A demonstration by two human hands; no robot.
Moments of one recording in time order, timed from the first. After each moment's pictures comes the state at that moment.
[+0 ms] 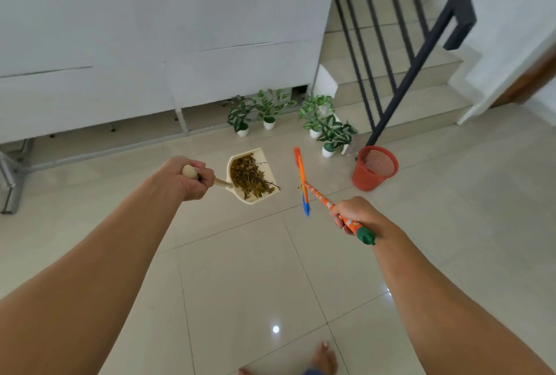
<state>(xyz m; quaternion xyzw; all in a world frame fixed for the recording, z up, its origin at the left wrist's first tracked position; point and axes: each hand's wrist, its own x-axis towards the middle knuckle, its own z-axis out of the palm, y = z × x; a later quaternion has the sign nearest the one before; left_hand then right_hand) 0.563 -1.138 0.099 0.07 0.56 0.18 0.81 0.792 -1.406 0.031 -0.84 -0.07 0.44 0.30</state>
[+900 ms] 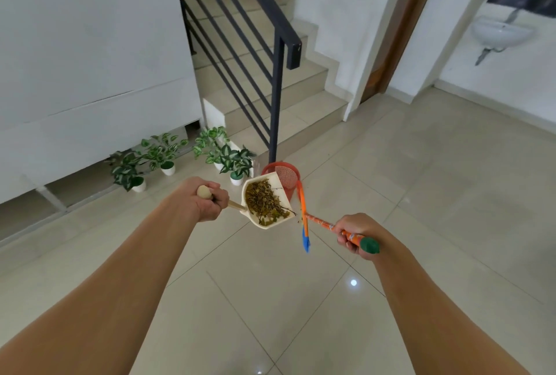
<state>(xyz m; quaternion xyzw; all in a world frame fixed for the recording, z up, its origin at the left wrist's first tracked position) 0.858 -1.331 0.116 0.14 0.49 -0.01 0.86 0.978 -1.627 0.072 -0.79 0.15 0.40 0.44</state>
